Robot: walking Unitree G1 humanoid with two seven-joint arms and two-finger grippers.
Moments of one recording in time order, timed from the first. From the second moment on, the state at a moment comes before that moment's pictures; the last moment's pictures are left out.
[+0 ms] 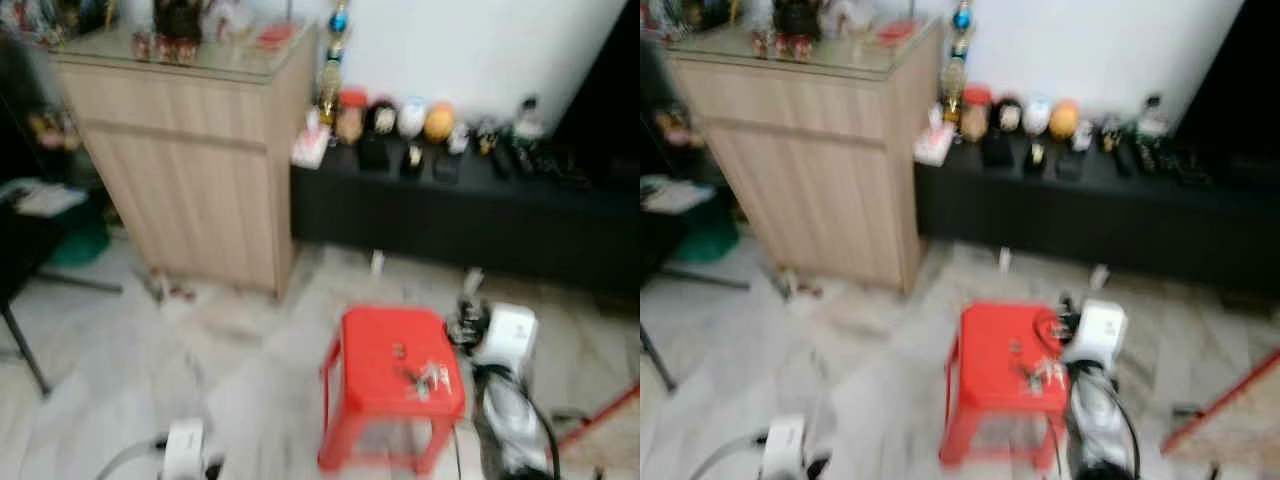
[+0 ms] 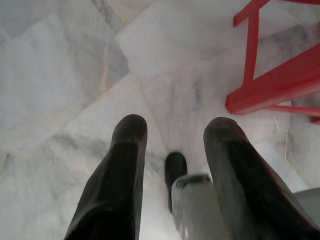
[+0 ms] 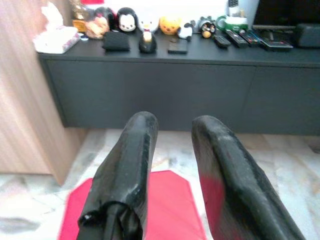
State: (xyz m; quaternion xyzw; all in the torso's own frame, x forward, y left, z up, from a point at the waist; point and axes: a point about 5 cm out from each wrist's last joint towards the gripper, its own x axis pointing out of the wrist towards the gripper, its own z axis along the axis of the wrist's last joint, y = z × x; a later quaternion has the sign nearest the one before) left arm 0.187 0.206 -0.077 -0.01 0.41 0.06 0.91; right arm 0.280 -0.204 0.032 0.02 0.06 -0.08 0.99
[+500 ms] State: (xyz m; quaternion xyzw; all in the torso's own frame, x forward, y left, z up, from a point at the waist) left arm 0.183 0.191 -0.080 -0.05 0.40 0.09 0.91; right arm 0.291 -0.201 0.042 0.00 0.05 -0.05 1.00
